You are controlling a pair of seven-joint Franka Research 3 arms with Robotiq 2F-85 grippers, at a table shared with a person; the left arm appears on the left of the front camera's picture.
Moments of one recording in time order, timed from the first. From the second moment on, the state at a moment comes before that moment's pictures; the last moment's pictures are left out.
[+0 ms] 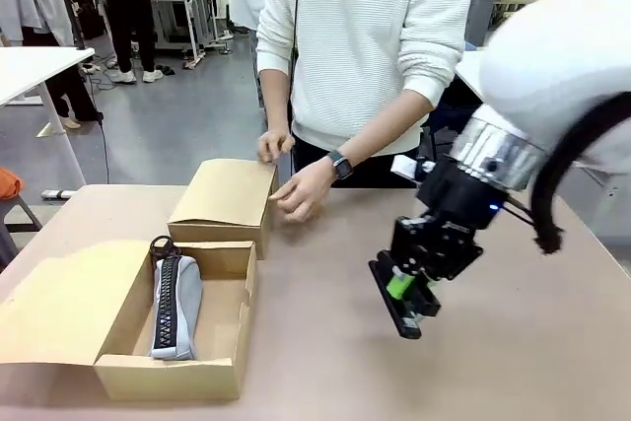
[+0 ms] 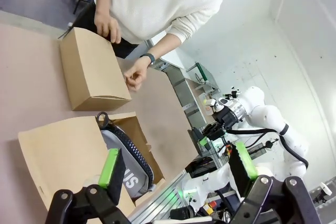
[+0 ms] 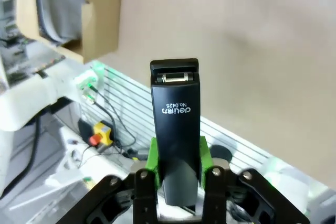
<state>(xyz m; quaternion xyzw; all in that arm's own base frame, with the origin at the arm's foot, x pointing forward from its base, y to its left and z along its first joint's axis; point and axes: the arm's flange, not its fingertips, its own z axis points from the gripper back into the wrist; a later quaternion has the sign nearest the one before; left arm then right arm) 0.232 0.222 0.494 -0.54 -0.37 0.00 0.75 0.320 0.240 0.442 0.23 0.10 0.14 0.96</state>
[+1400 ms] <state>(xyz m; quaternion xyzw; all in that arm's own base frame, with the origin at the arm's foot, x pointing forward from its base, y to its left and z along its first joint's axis) 0.232 0.222 0.494 -0.54 -0.37 0.00 0.75 0.339 0.516 0.399 0.21 0.09 0.15 0.96</state>
